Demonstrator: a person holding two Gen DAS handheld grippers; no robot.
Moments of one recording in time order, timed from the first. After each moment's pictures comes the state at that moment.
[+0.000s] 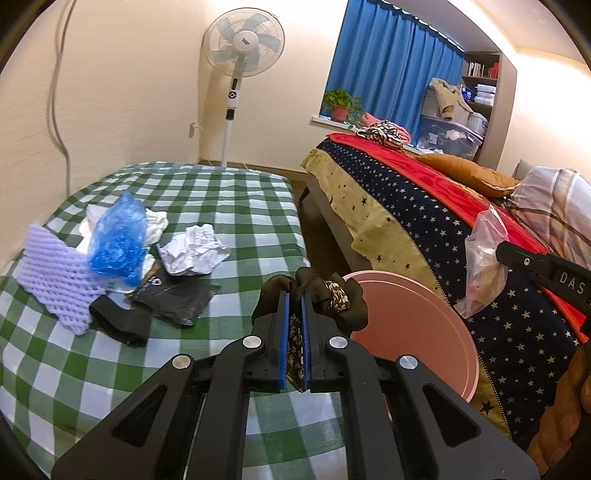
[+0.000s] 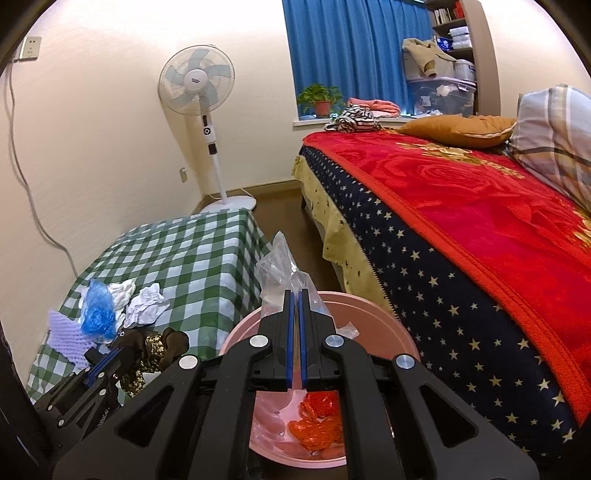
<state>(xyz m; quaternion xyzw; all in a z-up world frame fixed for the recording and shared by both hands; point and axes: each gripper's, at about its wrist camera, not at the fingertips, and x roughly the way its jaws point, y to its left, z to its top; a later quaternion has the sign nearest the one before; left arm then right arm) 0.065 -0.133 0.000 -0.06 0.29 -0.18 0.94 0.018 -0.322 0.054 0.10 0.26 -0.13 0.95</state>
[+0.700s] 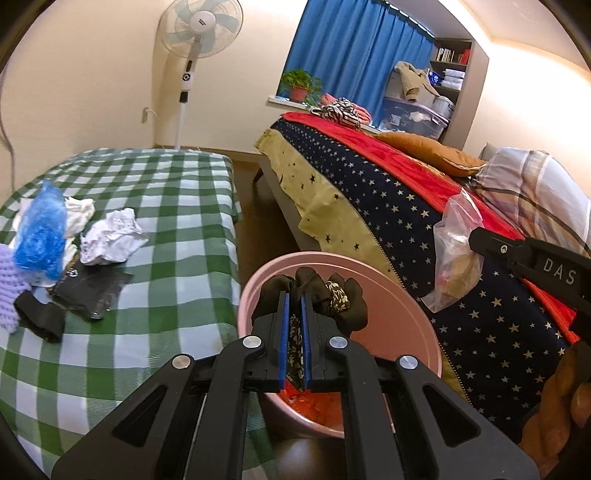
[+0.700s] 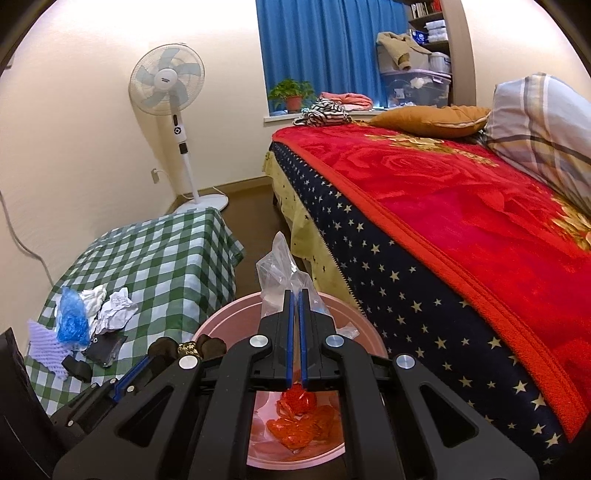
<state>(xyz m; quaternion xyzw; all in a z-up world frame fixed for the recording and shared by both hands) 0.072 -0.189 -0.015 -0.06 0.31 -0.26 0.91 0.016 -0.349 0.049 0.11 0.27 -0.18 0.94</state>
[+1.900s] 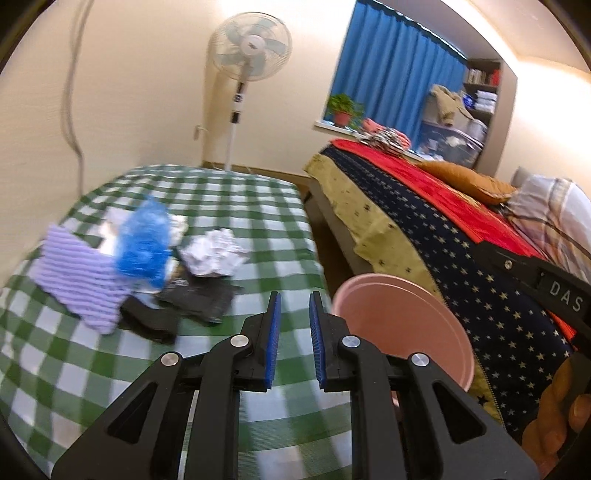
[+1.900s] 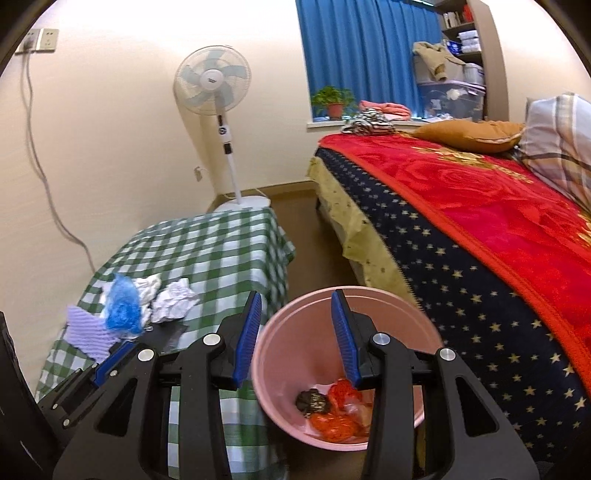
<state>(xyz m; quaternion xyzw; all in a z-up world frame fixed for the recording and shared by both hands) 0.052 -0.092 0.013 -0.07 0.28 -0.17 0.94 0.011 -0.274 0.062 0.10 0.25 -0.11 0.96</state>
